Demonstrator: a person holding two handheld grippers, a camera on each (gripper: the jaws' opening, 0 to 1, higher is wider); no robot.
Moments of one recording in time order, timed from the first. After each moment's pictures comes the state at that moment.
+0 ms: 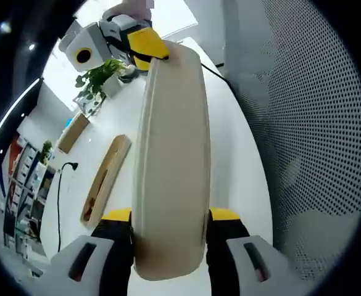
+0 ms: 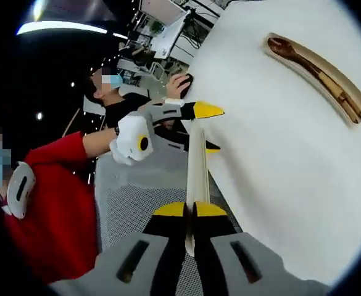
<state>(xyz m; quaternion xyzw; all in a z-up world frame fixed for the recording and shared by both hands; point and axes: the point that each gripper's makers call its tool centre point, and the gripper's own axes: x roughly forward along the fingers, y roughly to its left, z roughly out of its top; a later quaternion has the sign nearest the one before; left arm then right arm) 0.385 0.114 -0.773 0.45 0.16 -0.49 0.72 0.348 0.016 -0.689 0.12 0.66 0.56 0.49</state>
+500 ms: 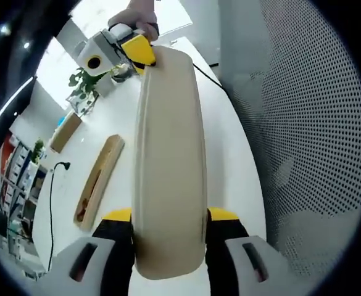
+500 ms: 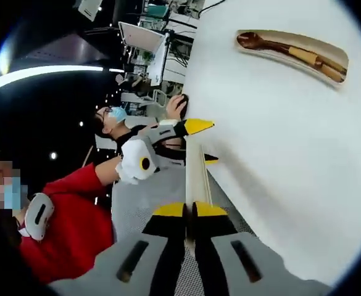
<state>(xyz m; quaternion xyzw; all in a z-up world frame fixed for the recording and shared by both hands) 0.381 0.115 -0.772 0.42 0.20 -0.53 0.71 0.373 0.021 -0.688 0.22 0.60 0.53 0.56</state>
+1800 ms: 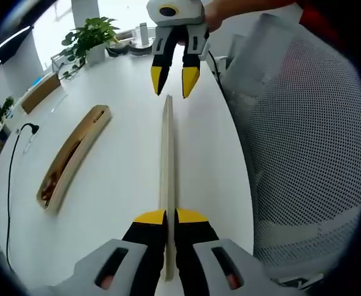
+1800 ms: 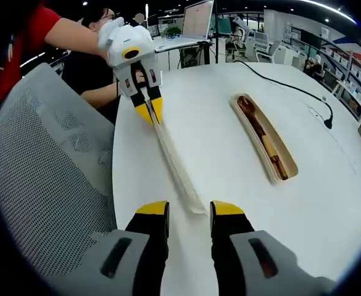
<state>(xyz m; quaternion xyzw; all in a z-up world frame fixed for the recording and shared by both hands) 0.391 0.124 -0.784 0.33 0.32 -0.60 0.65 0.402 -0.020 -0.771 -0.22 0.37 0.55 0.71</state>
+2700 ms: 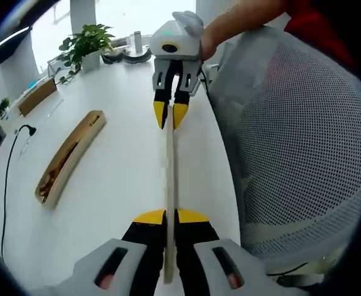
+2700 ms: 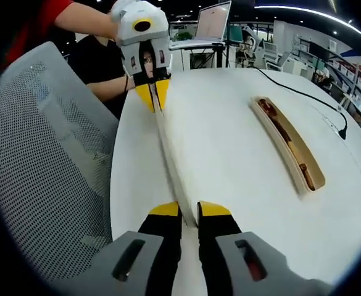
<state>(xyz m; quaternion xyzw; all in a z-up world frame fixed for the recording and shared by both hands) 0.385 0.136 -0.775 0.33 0.29 -0.60 0.66 0.384 0.010 -0.795 -0.24 0.33 0.59 0.70</state>
